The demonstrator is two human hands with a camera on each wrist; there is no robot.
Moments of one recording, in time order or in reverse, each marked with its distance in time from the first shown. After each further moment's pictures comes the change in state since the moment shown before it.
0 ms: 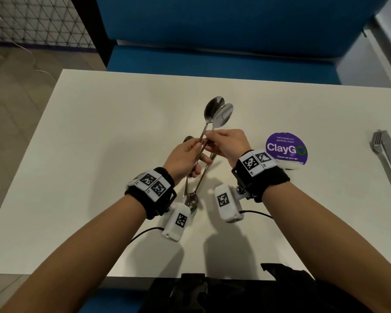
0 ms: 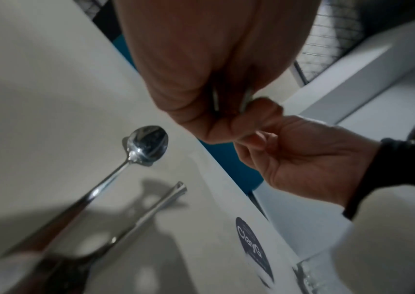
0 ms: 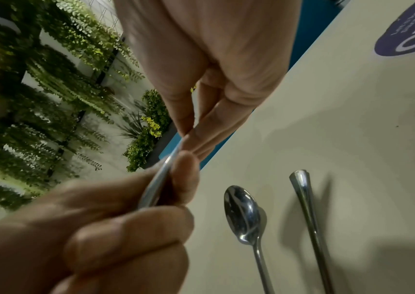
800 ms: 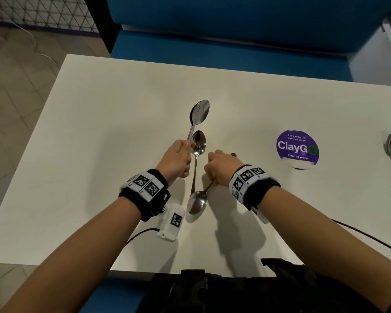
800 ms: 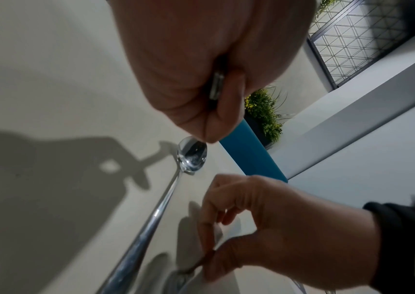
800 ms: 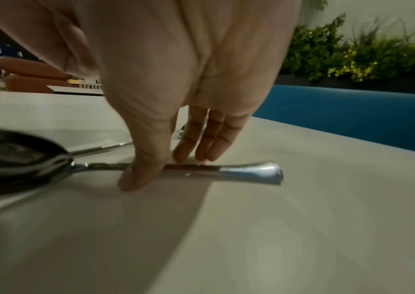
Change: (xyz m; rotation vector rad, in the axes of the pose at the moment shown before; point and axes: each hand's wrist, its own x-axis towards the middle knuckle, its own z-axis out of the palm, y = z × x) left_hand 0.003 -0.025 -0.029 -0.069 0.117 -0.099; right_hand 0.010 0.050 0.008 -1.805 -0.563 -0.403
